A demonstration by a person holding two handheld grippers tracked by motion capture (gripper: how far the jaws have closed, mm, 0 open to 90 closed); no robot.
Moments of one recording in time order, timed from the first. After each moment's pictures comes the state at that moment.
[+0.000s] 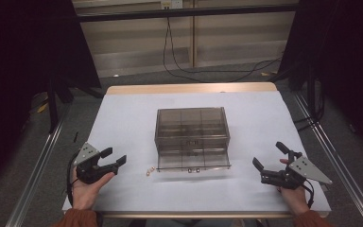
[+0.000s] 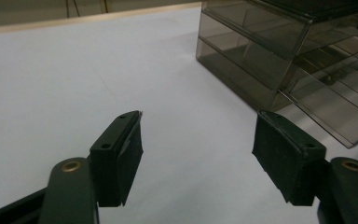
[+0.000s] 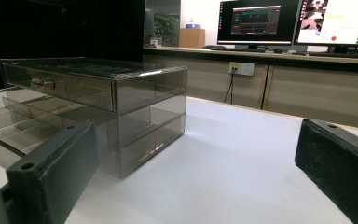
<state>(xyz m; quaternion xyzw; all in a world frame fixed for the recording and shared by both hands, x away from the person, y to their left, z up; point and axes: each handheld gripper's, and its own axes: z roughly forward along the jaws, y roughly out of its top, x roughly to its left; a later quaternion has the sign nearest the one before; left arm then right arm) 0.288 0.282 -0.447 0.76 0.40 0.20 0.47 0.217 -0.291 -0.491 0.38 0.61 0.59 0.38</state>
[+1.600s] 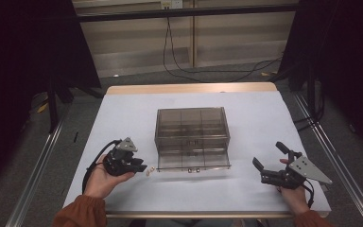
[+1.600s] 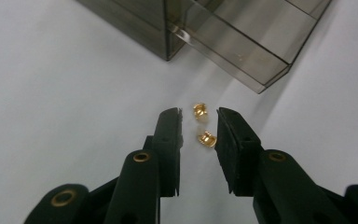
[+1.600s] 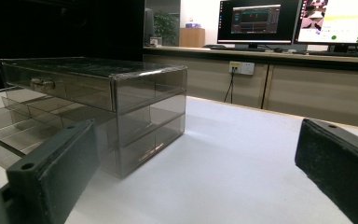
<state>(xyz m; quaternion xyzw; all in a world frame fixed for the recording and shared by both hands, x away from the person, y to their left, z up) 0.312 0.207 -0.427 0.92 0.26 0.05 0.30 0.218 -0.291 -0.491 0.38 0.61 0.59 0.38</state>
